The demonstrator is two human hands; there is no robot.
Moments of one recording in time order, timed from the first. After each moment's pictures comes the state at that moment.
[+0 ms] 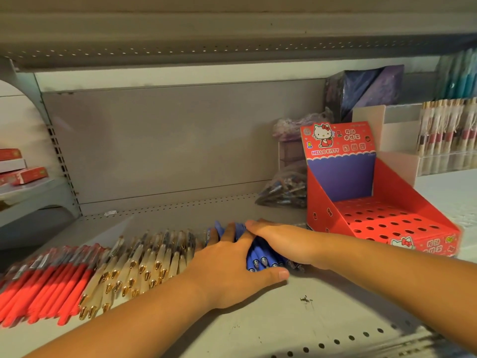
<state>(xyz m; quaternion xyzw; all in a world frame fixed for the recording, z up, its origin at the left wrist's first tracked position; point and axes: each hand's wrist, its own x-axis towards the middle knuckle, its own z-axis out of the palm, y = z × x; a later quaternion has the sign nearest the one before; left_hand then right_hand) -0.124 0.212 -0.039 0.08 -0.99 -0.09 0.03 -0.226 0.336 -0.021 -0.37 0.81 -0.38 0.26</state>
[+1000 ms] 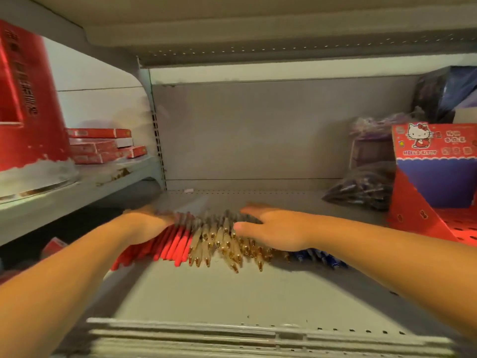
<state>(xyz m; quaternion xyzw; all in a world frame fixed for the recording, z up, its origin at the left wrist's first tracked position) 0.021 -0.009 -0.016 0.44 -0.89 -0.14 0.06 -0.154 0.230 -0.002 -0.57 0.80 -0.13 0.14</state>
